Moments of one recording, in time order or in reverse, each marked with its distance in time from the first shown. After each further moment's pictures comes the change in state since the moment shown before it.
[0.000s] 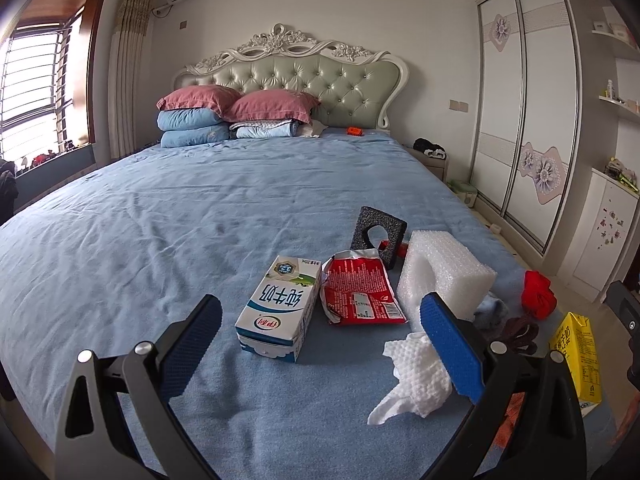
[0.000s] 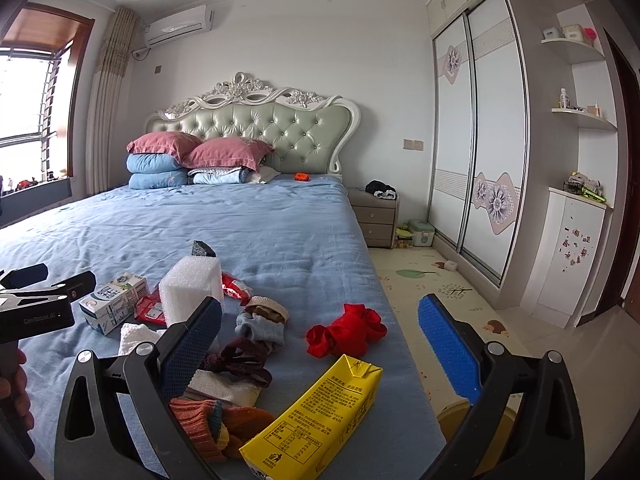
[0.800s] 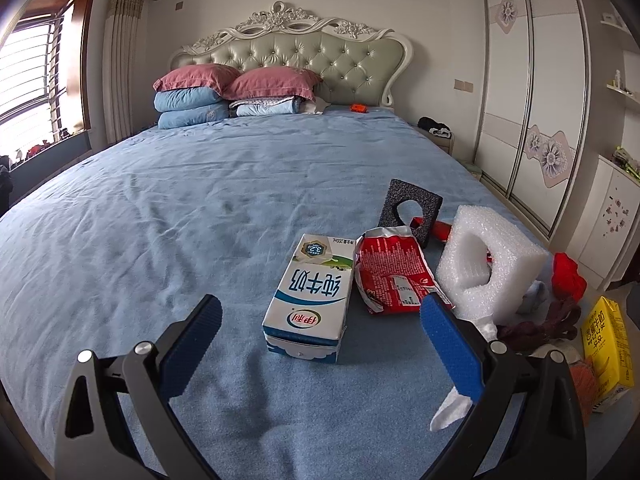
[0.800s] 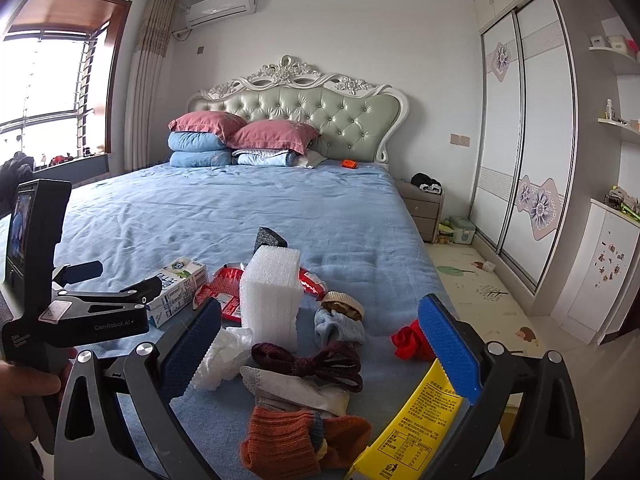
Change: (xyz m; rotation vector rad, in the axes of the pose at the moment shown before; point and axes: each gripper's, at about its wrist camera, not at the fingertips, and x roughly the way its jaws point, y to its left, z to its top) left arm 0.041 0.031 -0.005 0.008 0.084 -0.008; right arm 0.011 0.062 0.009 -0.073 0.056 0.129
